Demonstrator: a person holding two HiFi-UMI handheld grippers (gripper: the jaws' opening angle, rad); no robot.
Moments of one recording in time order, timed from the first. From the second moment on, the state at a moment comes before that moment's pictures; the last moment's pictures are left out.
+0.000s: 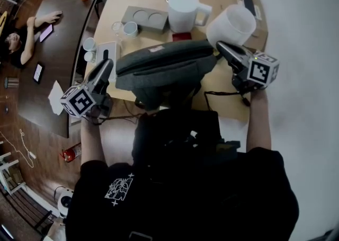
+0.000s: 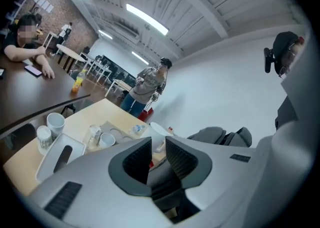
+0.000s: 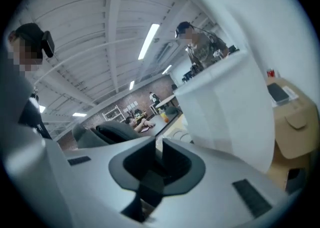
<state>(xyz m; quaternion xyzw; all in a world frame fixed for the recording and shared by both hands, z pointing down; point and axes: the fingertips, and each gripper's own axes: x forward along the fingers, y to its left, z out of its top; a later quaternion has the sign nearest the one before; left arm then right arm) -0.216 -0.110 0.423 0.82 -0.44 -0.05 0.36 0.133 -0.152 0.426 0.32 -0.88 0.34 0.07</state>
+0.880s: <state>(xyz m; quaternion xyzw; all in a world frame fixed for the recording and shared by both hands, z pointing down) -0.124 -0.126 0.285 0.90 -0.42 -0.03 0.14 0.024 -0.137 0.278 0.27 -0.96 0.11 0.03</state>
